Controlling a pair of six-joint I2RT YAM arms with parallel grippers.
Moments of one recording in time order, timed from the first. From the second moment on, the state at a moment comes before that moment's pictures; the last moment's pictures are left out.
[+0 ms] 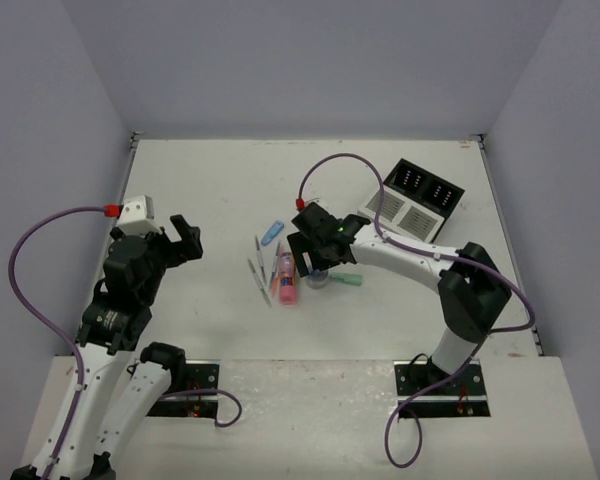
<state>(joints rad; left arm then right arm) -0.24 0.55 0.77 -0.53 -0.23 -0.33 0.86 1.71 1.27 -0.67 0.25 0.46</state>
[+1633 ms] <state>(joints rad) -0.26 0.57 0.77 -0.53 -0.23 -0.33 0.19 1.82 1.71 -0.68 0.38 0.27</state>
